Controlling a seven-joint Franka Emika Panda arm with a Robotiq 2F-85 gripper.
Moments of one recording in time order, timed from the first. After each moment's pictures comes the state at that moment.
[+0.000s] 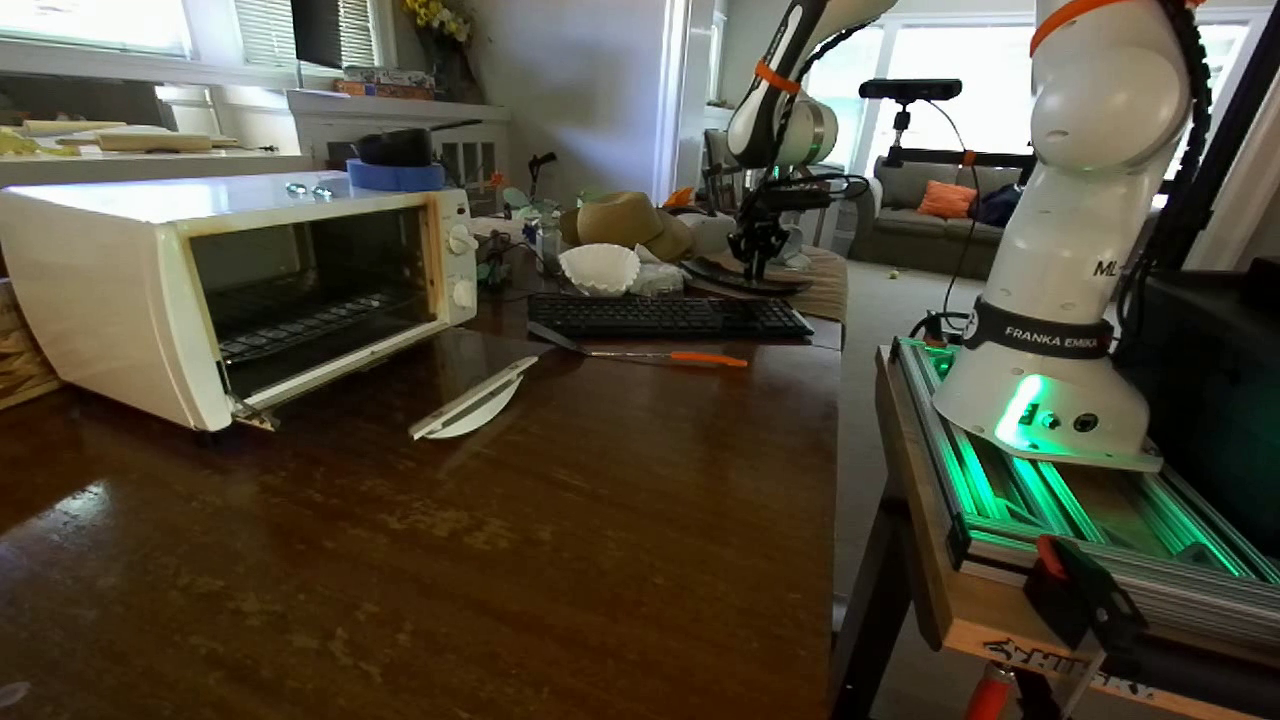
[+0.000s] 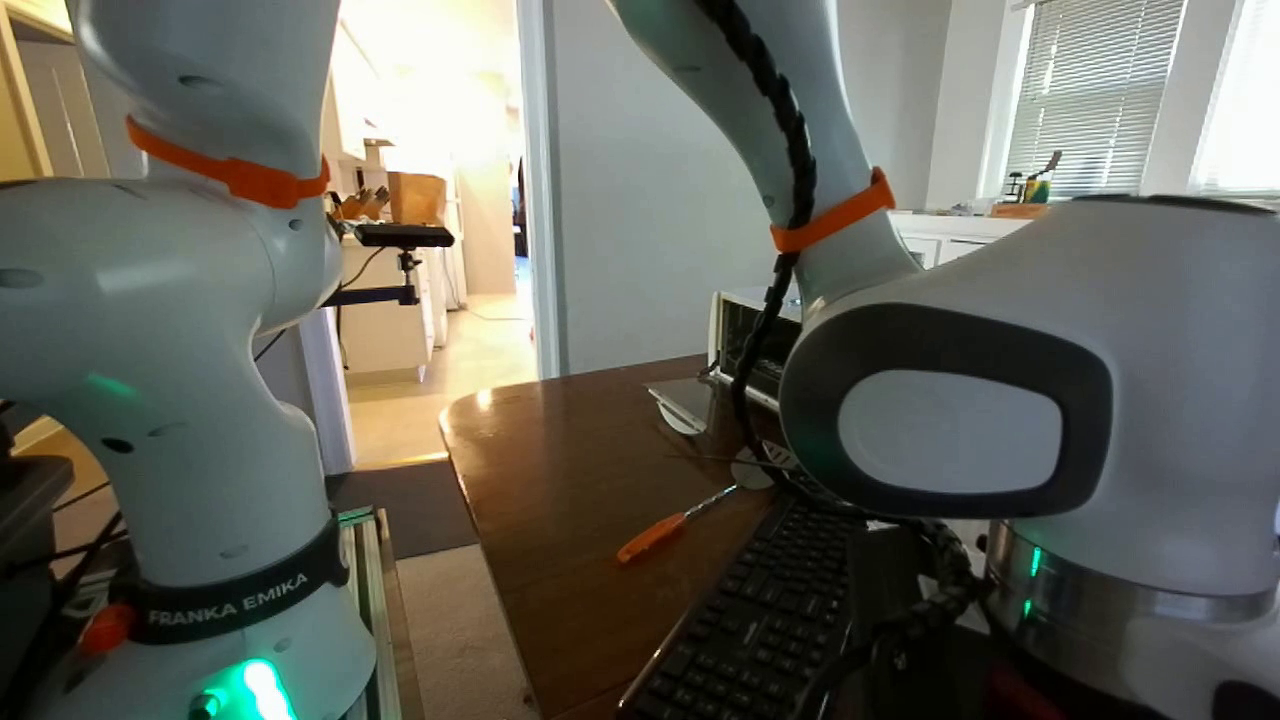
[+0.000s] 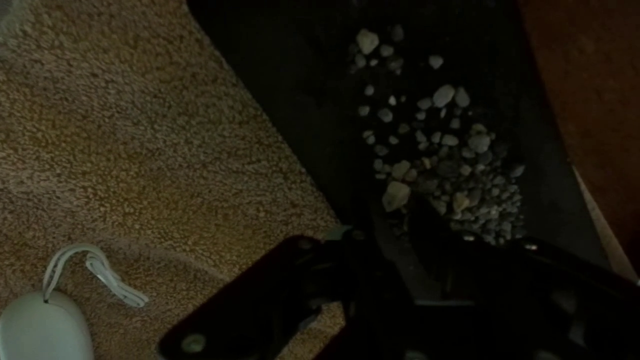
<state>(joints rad) -0.46 0.33 -0.34 -2.36 0.09 2.73 -0.04</state>
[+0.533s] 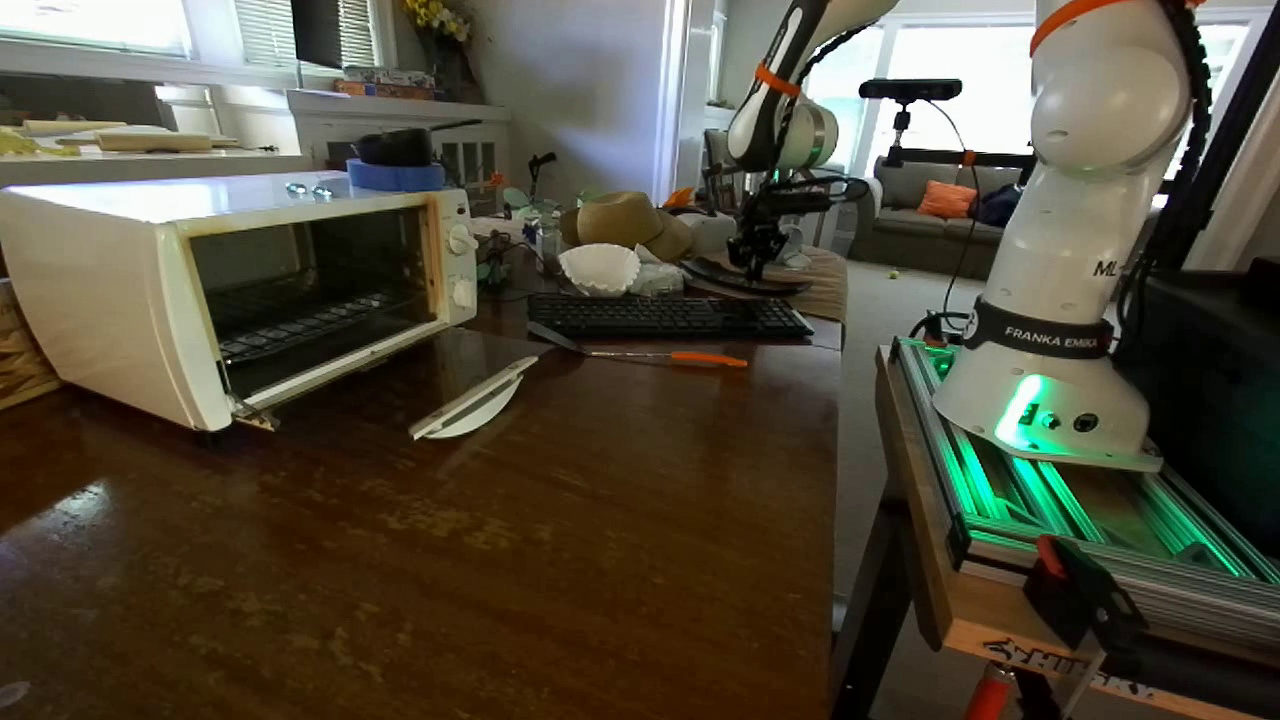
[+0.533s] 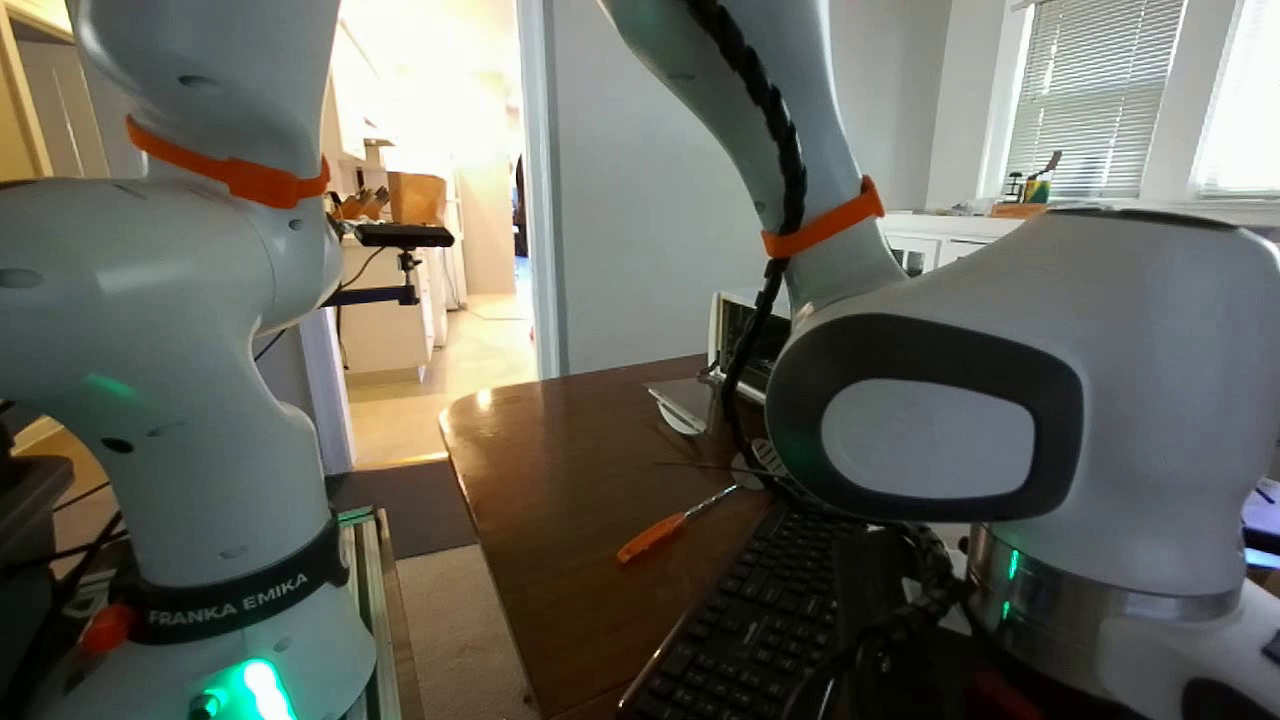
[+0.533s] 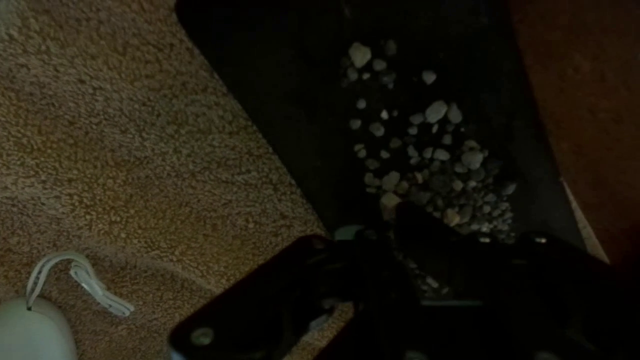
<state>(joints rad) -0.46 0.33 -0.33 -2.38 0.09 2.75 -0.06</state>
